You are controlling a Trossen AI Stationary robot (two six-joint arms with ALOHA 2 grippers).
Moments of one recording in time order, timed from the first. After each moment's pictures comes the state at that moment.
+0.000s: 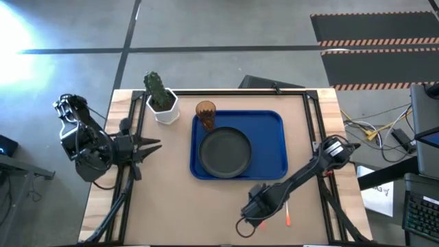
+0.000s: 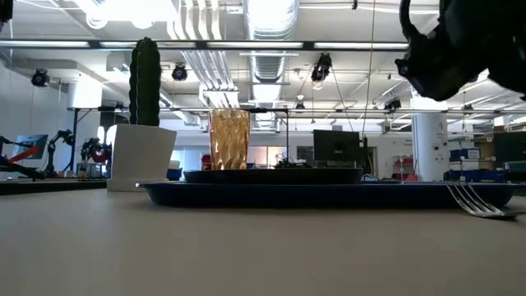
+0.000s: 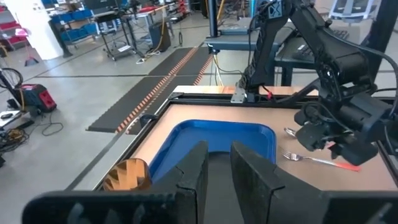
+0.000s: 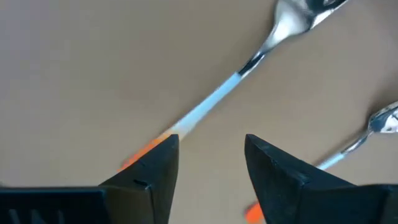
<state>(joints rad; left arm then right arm) -0.88 0.94 1.27 -0.90 -1.15 -0.45 0.58 2.01 1.45 -1.01 -0.22 1.51</state>
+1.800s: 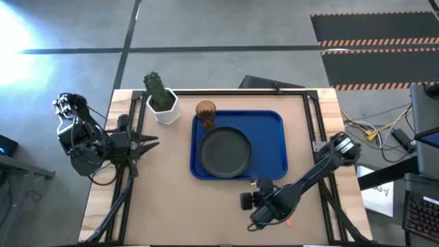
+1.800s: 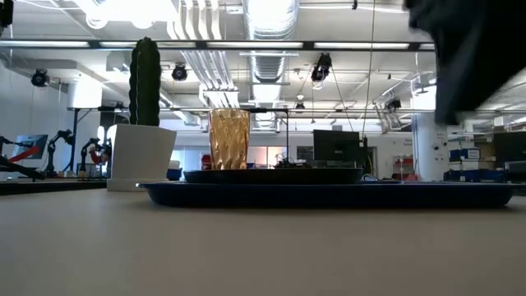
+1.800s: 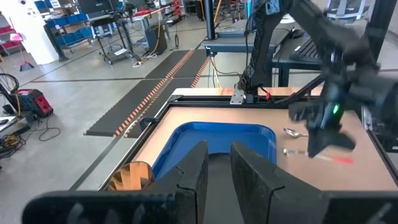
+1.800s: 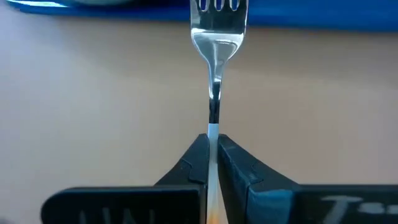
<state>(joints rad) -0.88 0.90 1.27 -0.90 -1.14 -0.40 0.65 1.91 1.42 -0.95 0.34 2.10</state>
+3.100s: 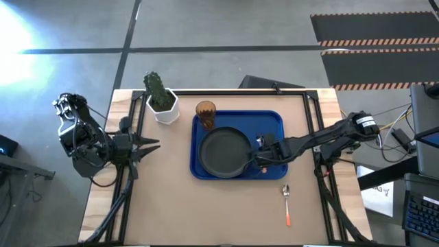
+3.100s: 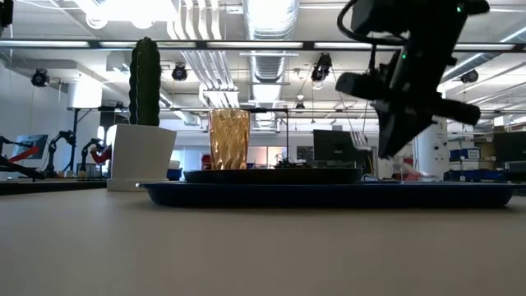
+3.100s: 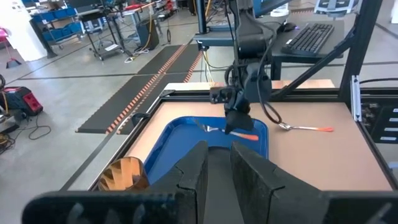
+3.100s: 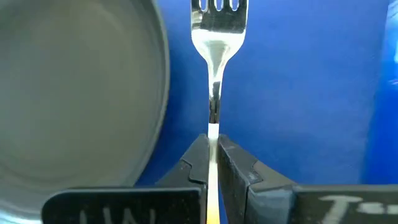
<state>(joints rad) -0.88 0.90 1.25 -0.90 -1.10 -0.41 0.19 1.55 0.95 -0.76 0.40 1.53</state>
